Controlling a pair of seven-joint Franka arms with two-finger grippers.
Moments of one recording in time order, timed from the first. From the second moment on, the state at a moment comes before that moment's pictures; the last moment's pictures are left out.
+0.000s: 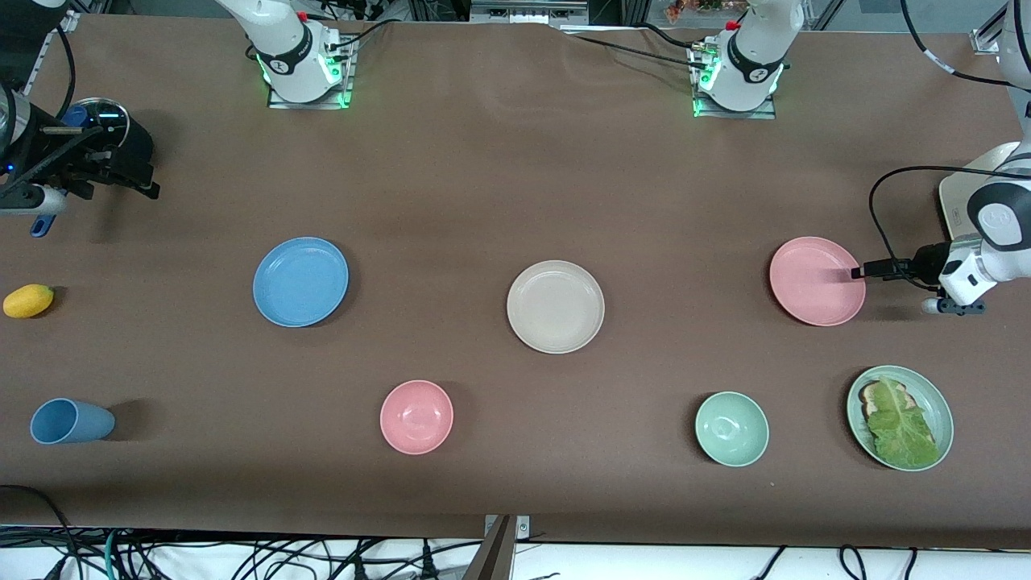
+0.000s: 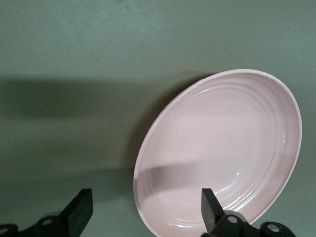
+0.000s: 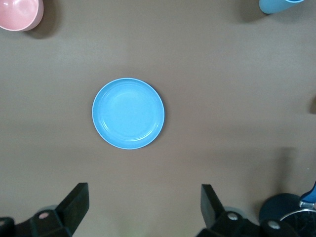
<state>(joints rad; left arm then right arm) 0.45 0.53 0.02 -1.92 -0.27 2.10 0.59 0.00 -0.05 -0.03 -1.75 0.02 1.64 -0.03</state>
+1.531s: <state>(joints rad) 0.46 0.57 0.01 -1.92 -0.34 2.16 0.70 0.00 -0.05 -0.04 -1.75 0.02 1.63 -0.03</state>
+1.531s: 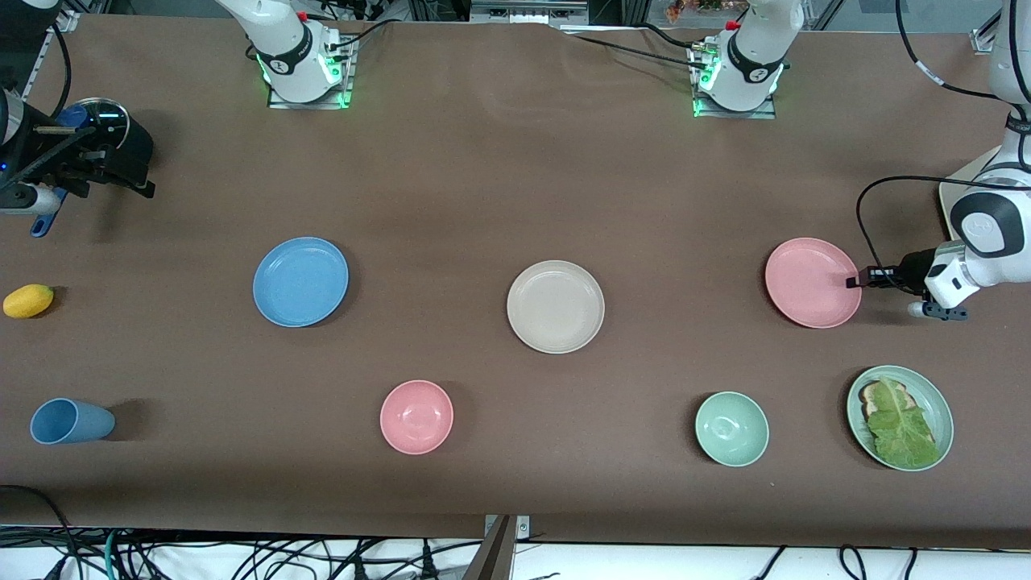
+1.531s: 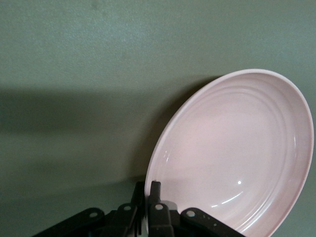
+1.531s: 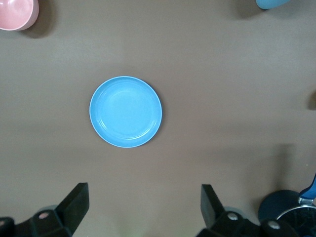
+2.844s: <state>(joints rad) 0.33 0.36 -0.25 -1.90 -0.33 1.98 0.15 0.00 -0.05 -0.04 -1.75 0.02 1.63 -0.03</state>
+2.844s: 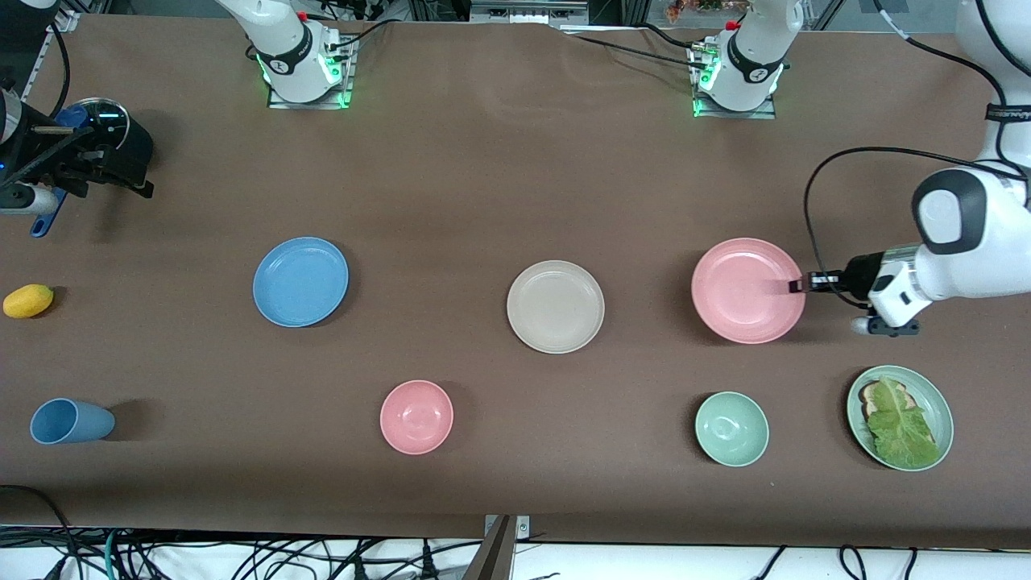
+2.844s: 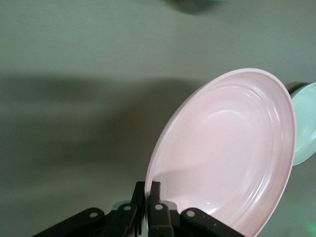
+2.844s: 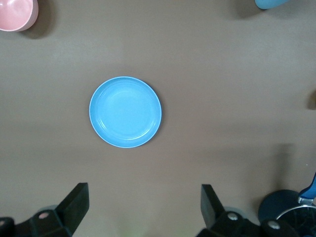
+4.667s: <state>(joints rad) -0.19 0.52 -0.32 -1.89 -0.21 2.44 -0.64 0.00 -0.05 -0.04 -1.74 0.02 1.62 -0.03</state>
